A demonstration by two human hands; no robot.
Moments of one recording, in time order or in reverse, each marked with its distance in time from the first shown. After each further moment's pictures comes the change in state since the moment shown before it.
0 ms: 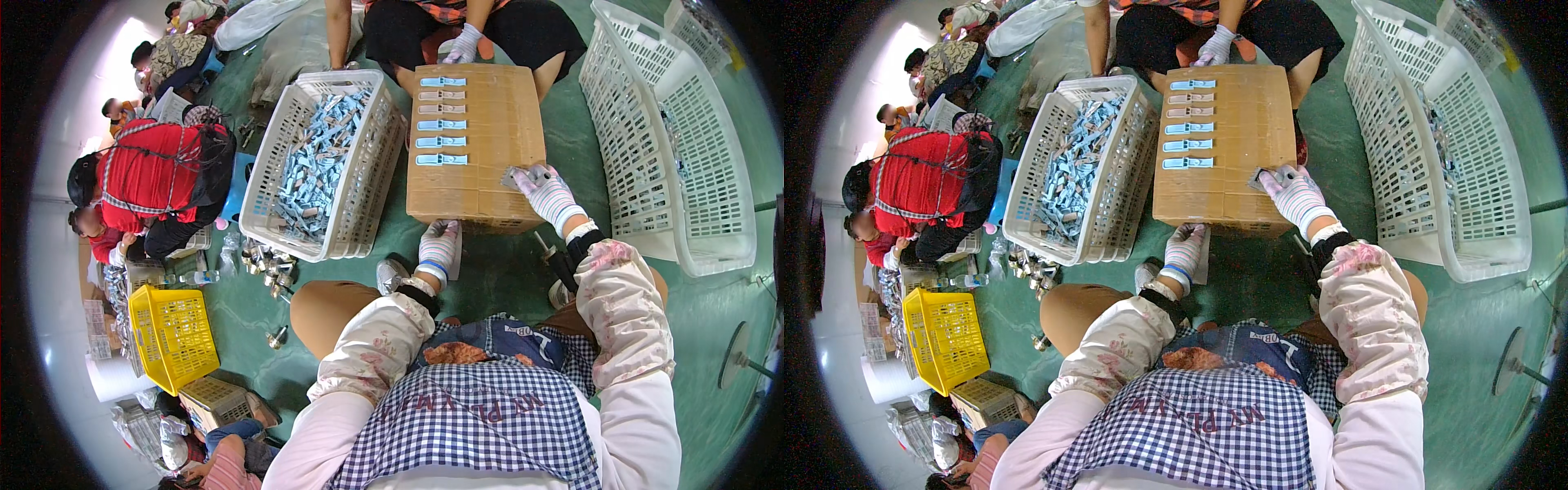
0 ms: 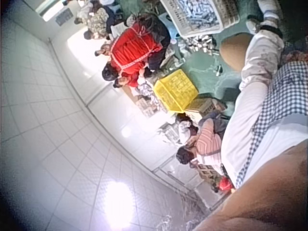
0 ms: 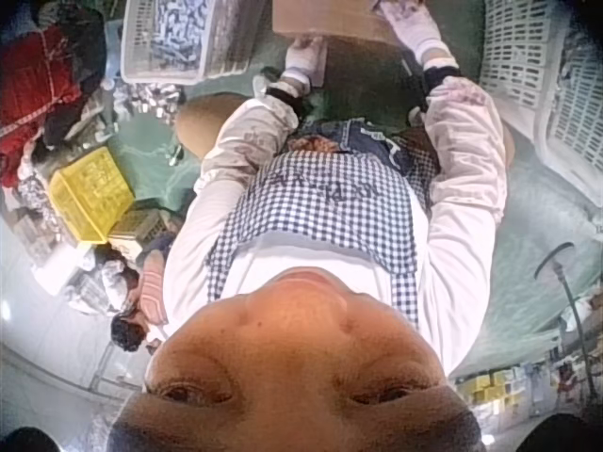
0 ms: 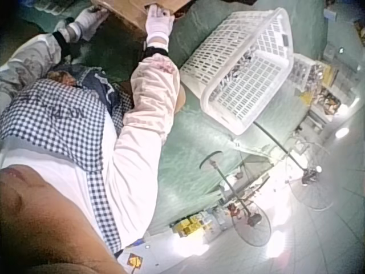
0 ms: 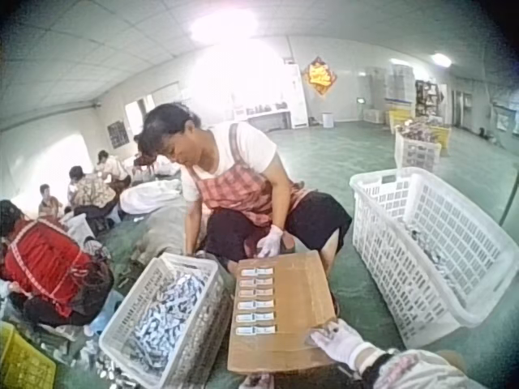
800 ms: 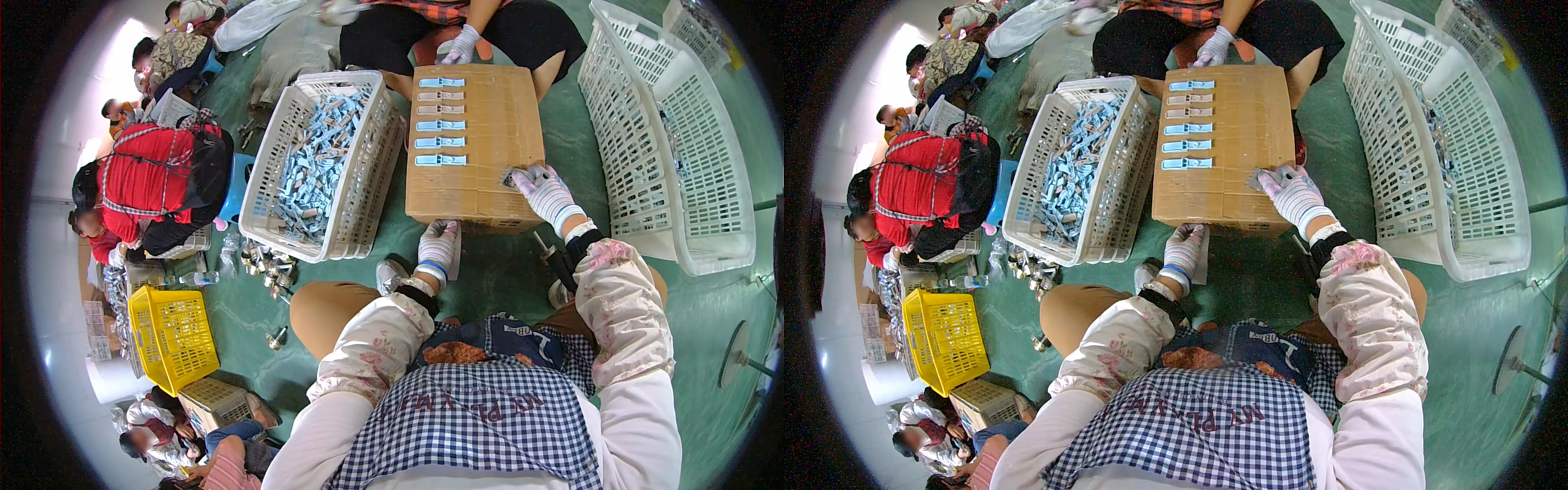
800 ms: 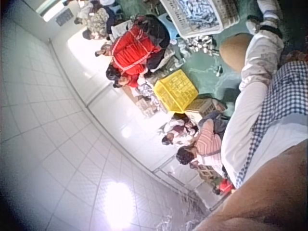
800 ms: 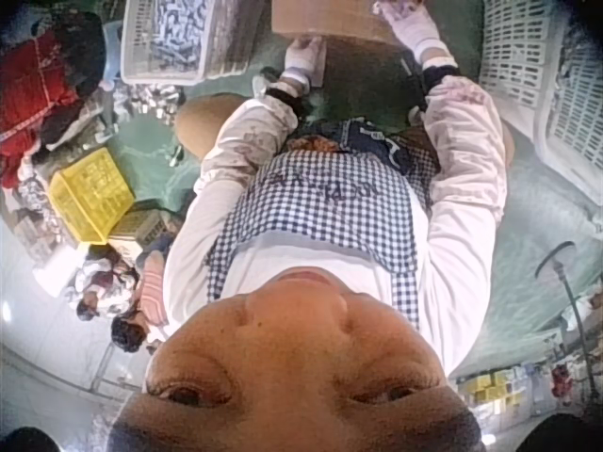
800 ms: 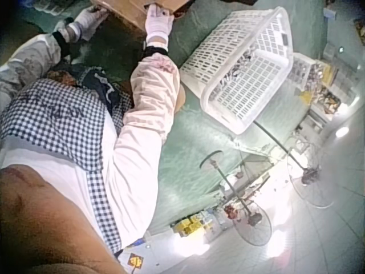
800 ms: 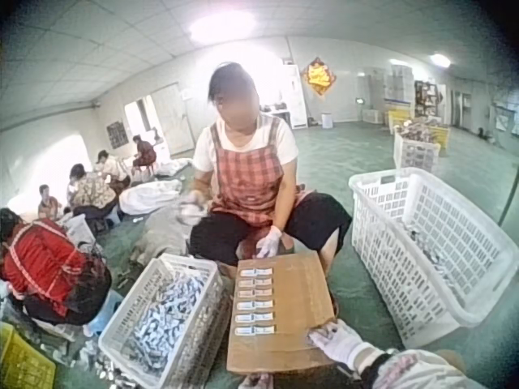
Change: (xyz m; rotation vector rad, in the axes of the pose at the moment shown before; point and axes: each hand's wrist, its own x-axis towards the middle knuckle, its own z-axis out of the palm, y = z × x) left_hand -0.018 0.015 0.002 0.008 -0.028 -0.101; right_hand 0.006 0.021 0.015 -0.047 0.006 -0.058
